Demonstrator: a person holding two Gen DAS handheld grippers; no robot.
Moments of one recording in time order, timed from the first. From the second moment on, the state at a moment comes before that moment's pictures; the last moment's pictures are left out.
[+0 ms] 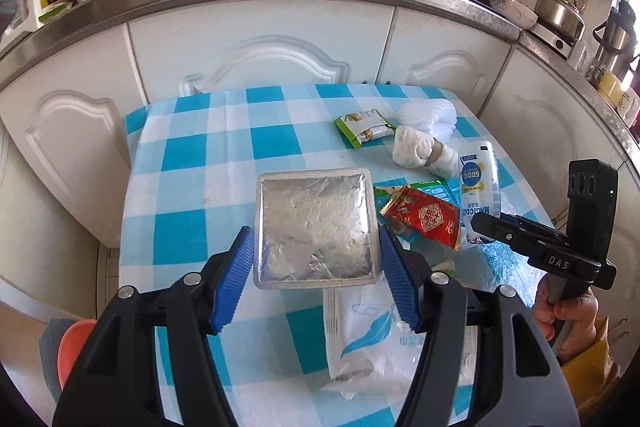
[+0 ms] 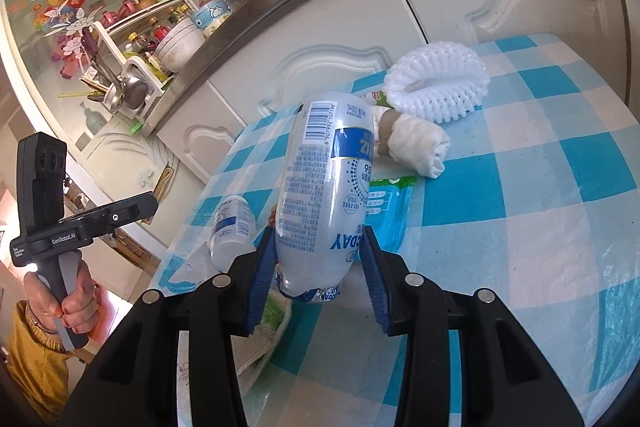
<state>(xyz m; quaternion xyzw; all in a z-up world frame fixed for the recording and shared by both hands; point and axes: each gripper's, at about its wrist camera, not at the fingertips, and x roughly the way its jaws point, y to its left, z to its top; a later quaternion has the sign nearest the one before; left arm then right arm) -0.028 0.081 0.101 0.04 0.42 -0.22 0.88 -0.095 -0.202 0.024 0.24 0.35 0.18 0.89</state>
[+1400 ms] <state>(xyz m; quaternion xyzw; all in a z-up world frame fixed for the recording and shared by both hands) -0.141 0.394 -0.017 -0.18 0.44 0.02 0.88 -0.125 0.127 0.066 0.05 0.45 0.40 0.80</state>
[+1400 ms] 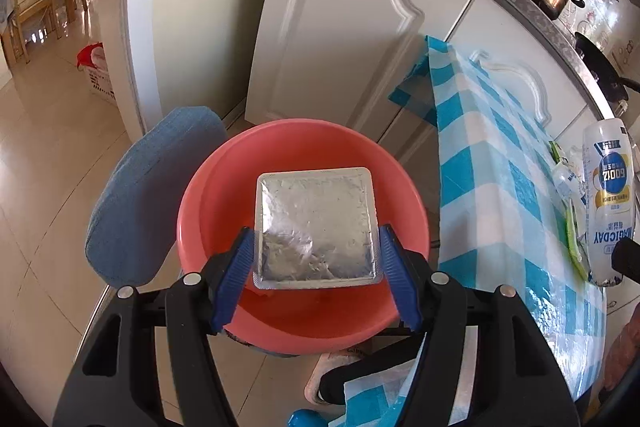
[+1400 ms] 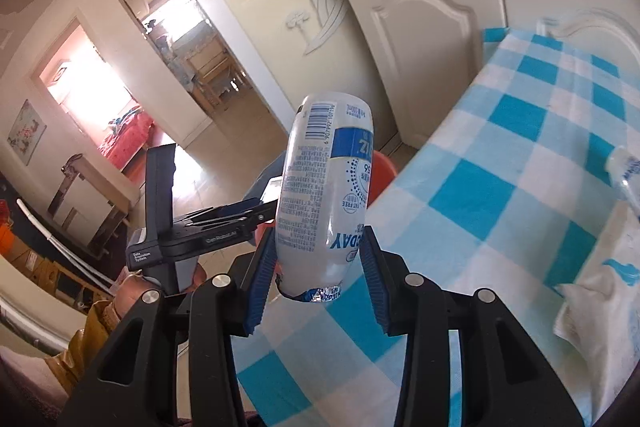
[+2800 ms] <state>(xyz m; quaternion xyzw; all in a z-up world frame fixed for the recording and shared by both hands) -0.178 0.360 0.022 -0.25 0.35 0.00 0.90 -0.157 0.040 0.075 0.15 0.32 0.36 0.86</state>
